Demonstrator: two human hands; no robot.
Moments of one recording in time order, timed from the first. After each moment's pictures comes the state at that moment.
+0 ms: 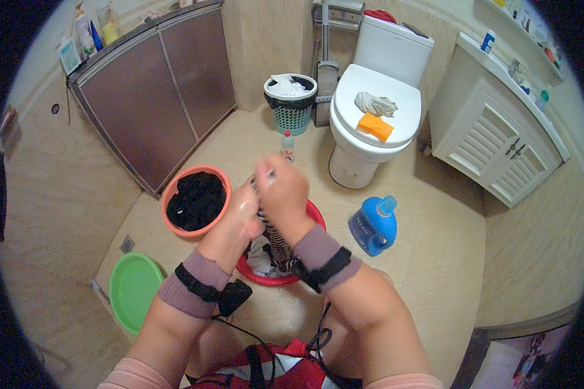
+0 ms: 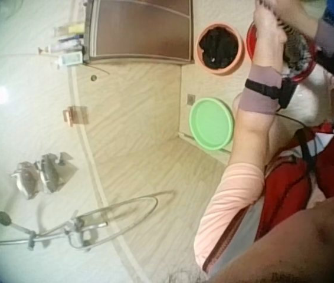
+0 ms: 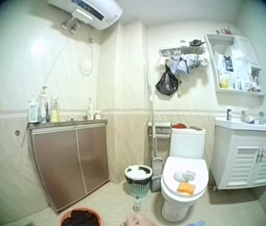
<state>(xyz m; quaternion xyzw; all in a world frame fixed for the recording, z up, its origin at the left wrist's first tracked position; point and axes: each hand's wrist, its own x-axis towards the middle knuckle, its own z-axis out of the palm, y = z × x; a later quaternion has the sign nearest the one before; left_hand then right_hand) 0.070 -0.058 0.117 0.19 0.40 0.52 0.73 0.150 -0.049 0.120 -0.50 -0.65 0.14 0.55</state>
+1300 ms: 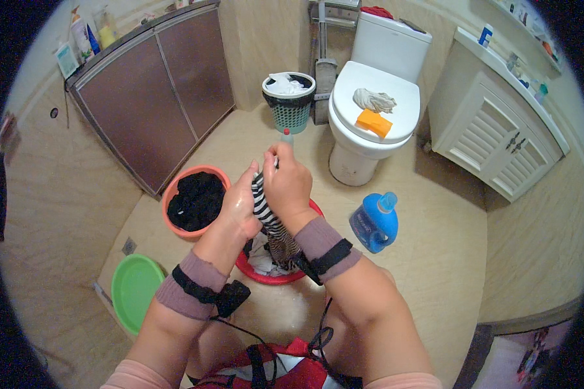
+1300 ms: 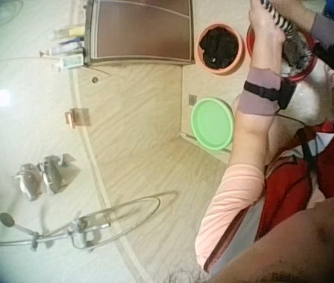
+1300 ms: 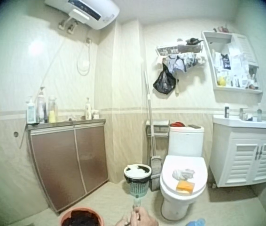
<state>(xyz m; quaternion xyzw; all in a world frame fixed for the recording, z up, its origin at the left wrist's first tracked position) 0.071 -0.060 0.131 0.13 0.39 0.53 0.74 0.152 -0.045 0.119 -0.49 -0.66 0.08 0.57</state>
